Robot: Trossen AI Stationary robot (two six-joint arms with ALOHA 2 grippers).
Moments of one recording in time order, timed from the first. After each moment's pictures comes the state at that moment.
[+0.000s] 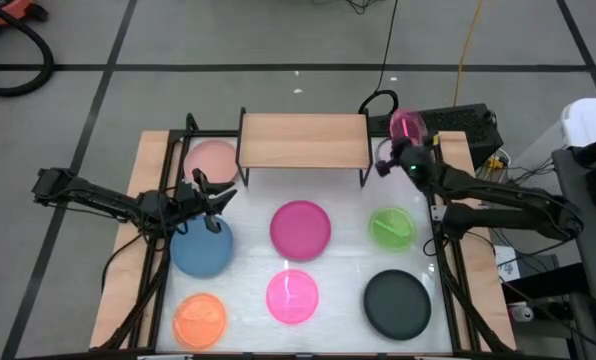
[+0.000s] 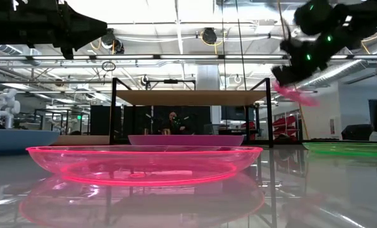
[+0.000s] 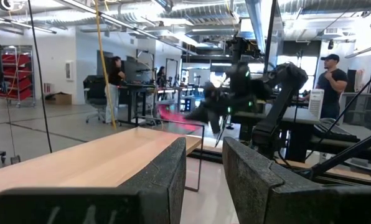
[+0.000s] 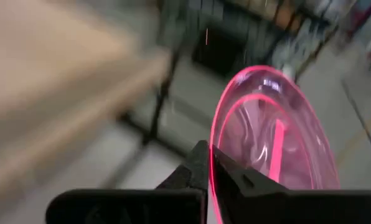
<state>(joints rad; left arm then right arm) -0.18 0.67 0.09 0.86 -0.51 0.07 -0.50 0.87 0.43 0.04 0.70 -0.06</state>
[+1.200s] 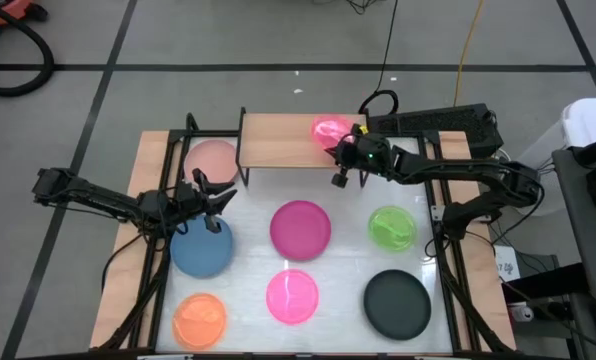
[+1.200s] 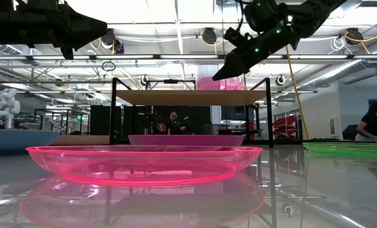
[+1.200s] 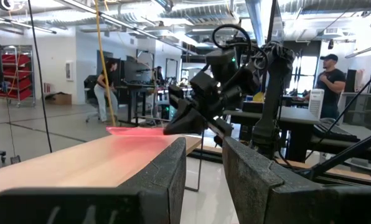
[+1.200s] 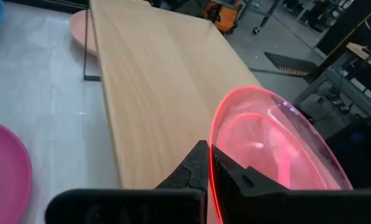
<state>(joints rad) -0.18 0.67 0.09 0.86 -0.51 0.07 -0.39 1.39 0.79 0.21 0.15 -0.34</state>
